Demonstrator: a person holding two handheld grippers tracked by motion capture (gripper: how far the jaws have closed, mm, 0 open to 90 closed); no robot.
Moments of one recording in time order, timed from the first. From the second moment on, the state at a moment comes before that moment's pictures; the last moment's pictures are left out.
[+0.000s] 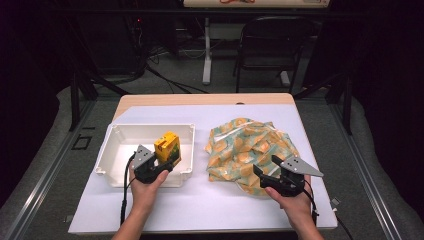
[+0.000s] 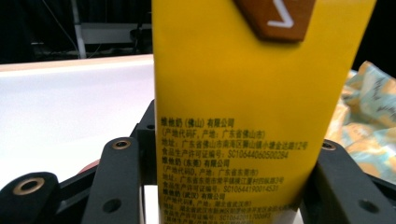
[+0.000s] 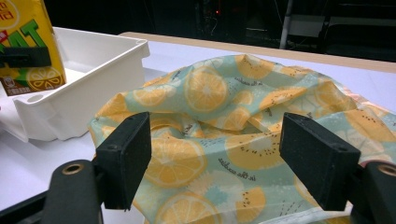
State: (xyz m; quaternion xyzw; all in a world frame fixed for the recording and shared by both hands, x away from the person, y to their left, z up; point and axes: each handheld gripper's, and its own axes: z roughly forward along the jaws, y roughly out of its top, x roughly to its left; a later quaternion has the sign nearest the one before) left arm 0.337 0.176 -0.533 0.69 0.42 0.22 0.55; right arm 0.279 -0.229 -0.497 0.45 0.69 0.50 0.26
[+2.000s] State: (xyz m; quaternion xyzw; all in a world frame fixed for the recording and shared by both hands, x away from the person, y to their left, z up) left arm 0.345 0.165 -0.556 0.73 0.48 0.19 0.45; right arm 0.279 -0.229 -0.499 0.45 0.69 0.50 0.27
